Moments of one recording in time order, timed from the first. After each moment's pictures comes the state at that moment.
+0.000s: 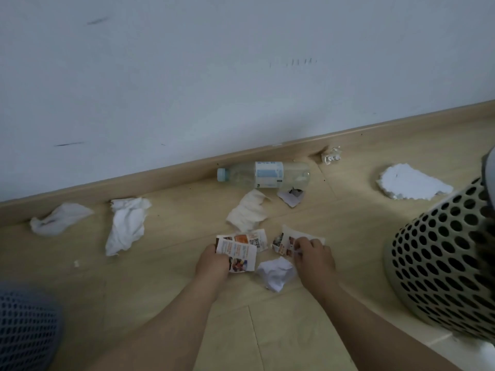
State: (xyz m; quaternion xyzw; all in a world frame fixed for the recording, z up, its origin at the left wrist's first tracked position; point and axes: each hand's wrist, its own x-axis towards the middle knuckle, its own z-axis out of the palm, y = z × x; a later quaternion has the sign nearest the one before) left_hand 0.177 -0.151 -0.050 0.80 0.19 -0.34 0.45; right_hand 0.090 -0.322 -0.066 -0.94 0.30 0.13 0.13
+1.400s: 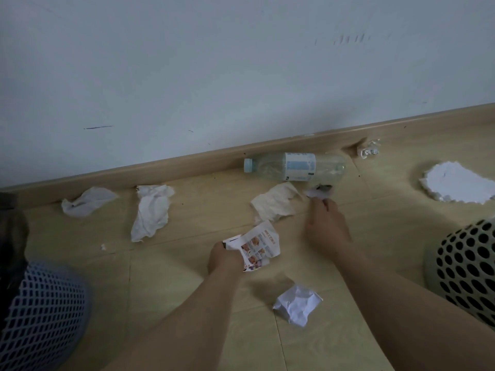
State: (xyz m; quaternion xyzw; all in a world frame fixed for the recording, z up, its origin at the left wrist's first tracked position) left_hand 0.188 -0.137 -0.063 0.81 0.28 -0.30 0.43; right_hand 0.159 -0.325 -0.051 -0.92 0.28 0.14 0.22
